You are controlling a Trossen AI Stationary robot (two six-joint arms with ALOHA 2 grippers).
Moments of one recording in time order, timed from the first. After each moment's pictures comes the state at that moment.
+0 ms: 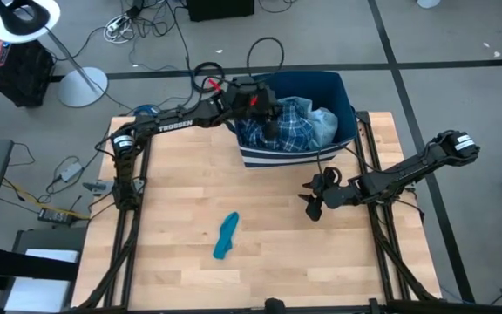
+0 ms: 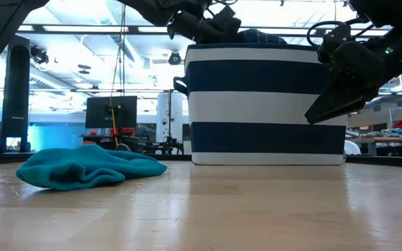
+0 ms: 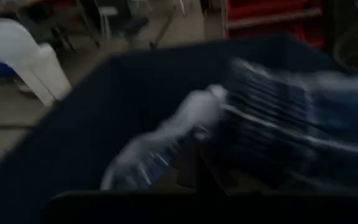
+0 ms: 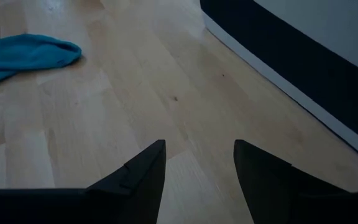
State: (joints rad) left arm 0.41 1.92 1.71 -0.07 0.14 0.26; right arm 0.30 1.08 0.42 -0.10 0.56 0.60
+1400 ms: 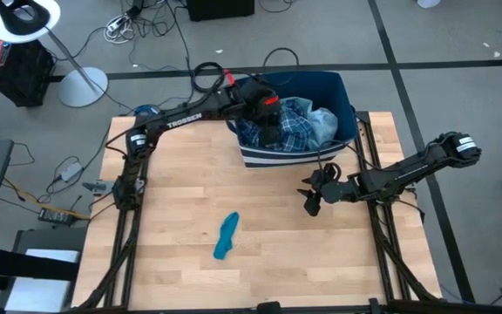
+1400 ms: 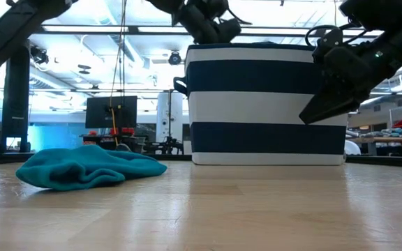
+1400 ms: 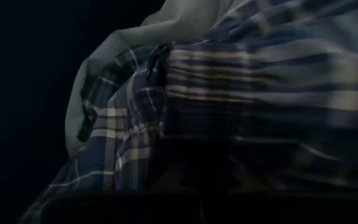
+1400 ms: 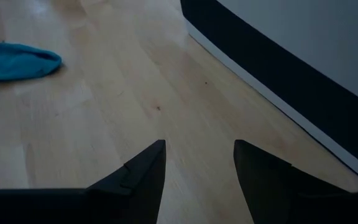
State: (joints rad) left arm 0.40 2.06 2.07 -0.73 0.07 0.19; right arm 0.24 1.08 0.42 -0.09 0.56 0.57
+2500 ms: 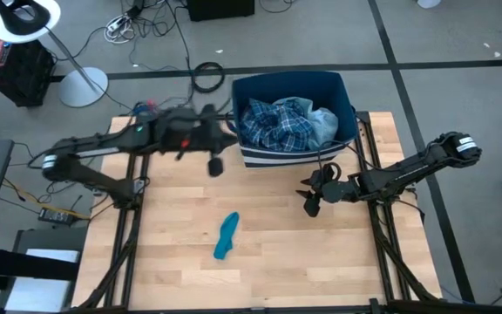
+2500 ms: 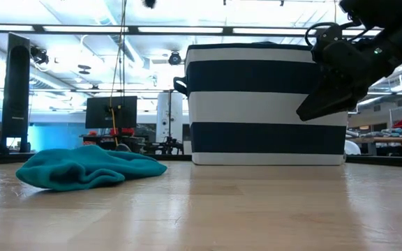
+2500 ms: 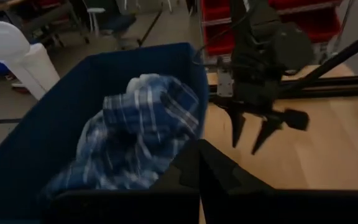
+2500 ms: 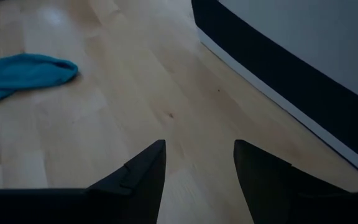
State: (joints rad) left arm 0.14 1.26 1.32 -0.38 -0.09 0.15; right arm 0.24 1.08 0.42 -0.05 0.53 0.56
